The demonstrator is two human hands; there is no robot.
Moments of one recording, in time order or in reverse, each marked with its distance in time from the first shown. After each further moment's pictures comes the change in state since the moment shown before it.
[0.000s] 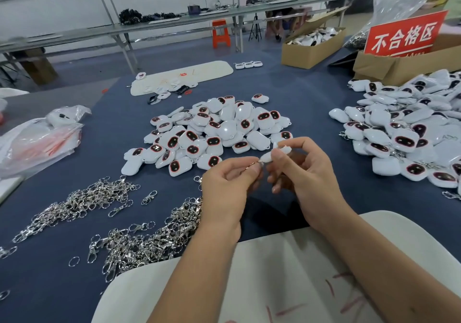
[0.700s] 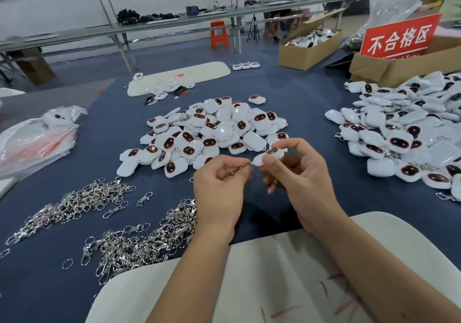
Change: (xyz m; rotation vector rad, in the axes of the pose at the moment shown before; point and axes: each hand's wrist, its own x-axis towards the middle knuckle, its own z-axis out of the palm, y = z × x) left_hand 0.003 -0.002 -0.001 0.161 0.125 0.200; right_hand -0.002 0.002 0.001 -0.042 -0.015 -0.063
